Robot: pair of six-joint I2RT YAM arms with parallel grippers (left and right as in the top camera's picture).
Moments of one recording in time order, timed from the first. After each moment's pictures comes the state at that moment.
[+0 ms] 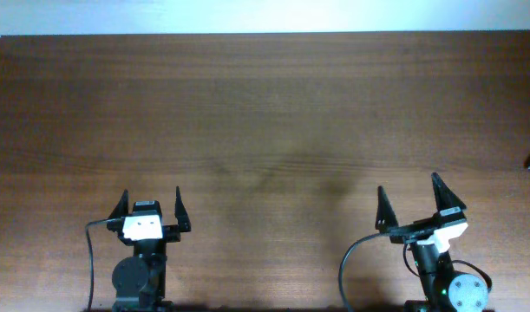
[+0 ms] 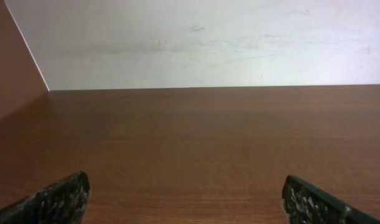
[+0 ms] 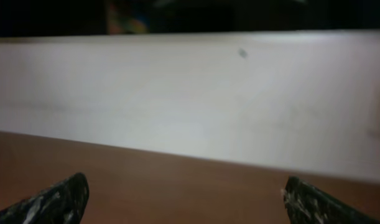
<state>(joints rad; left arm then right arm) -0.01 0.01 0.01 -0.07 -0.12 0.06 -0.03 0.02 0.01 0.22 -0.25 0.06</state>
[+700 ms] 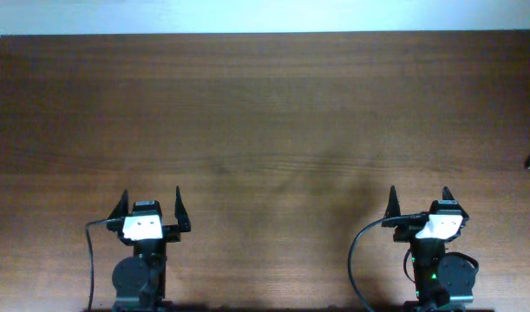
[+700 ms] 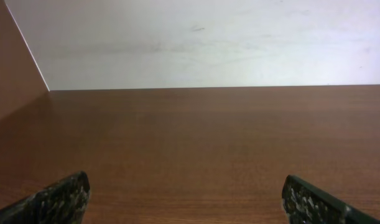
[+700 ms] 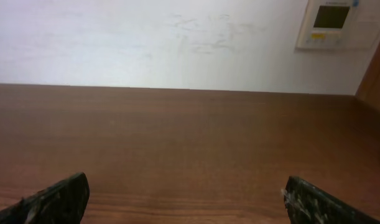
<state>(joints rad) -0.01 0.01 0.01 -0.07 -0.12 0.06 0.02 0.01 0.01 -0.07 0.05 -0.03</state>
